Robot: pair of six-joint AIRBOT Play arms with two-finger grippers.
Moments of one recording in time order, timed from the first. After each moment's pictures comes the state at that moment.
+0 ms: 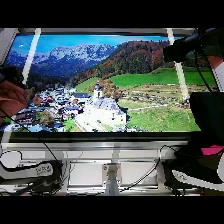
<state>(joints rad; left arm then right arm) 0.33 -1.44 1.55 1.83 -1.19 -1.63 0.37 -1.30 1.99 -1.74 1.58 1.56</state>
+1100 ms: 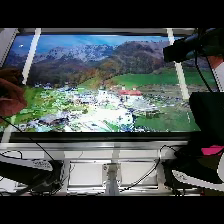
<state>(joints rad) 0.63 -1.69 1.55 1.68 -1.17 -1.84 0.37 -1.30 1.99 -1.74 1.58 1.56</state>
